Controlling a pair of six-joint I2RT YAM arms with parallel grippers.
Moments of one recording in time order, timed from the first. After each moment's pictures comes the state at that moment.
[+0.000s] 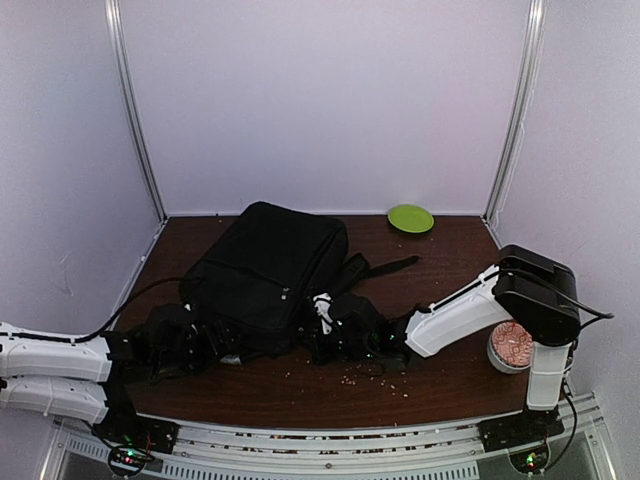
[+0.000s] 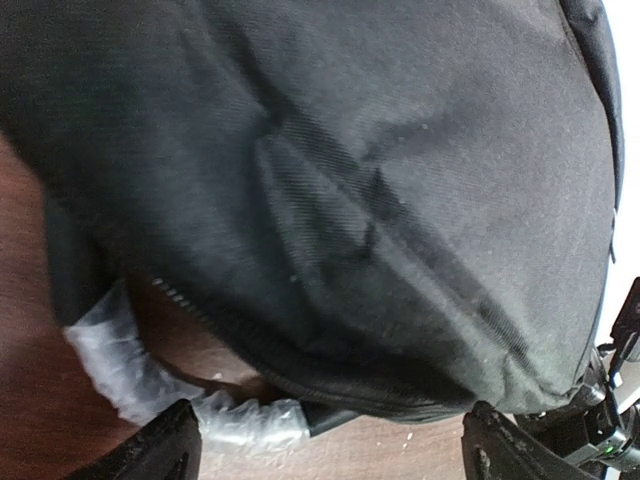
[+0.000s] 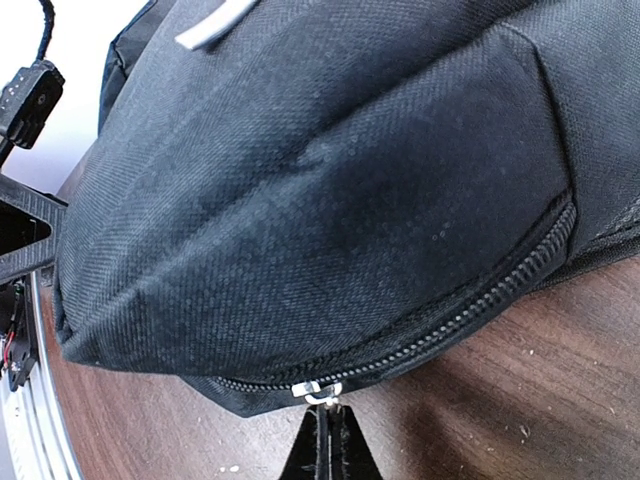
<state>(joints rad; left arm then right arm) -0.85 0.98 0.25 0.06 -0.16 -1.17 1.10 1.96 0.96 0.43 0.07 0.54</state>
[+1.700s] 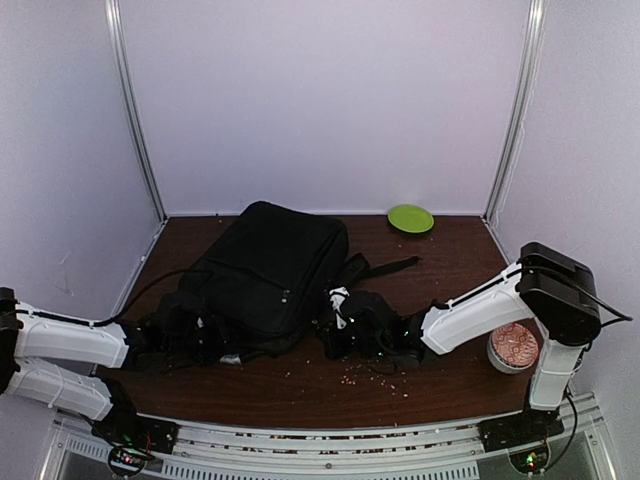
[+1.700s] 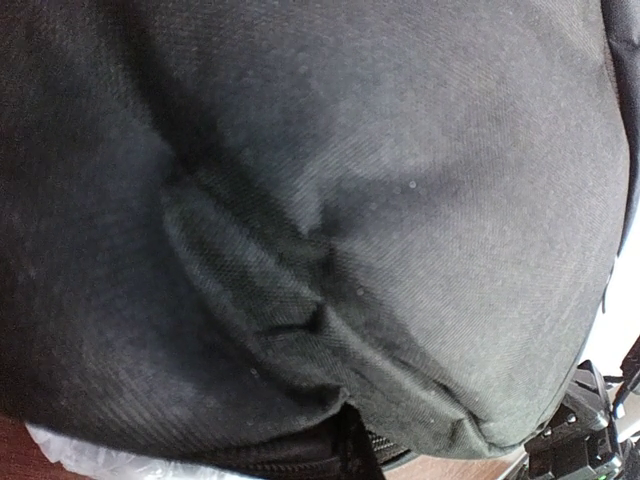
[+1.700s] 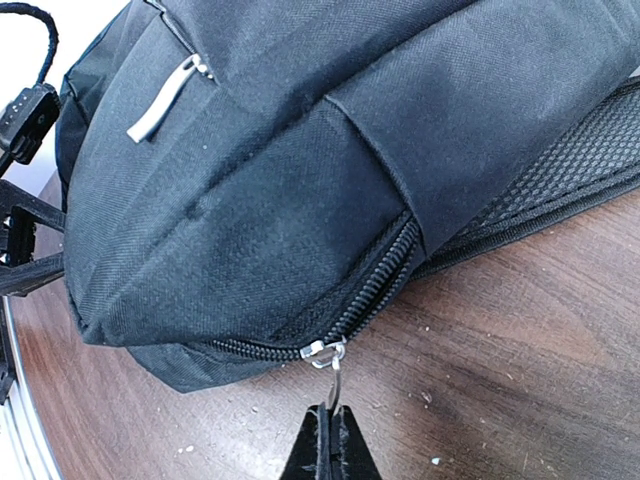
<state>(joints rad) -0.77 1.17 0.32 0.16 -0.05 -1.19 1.09 1.85 0.90 0.36 0.18 0.56</state>
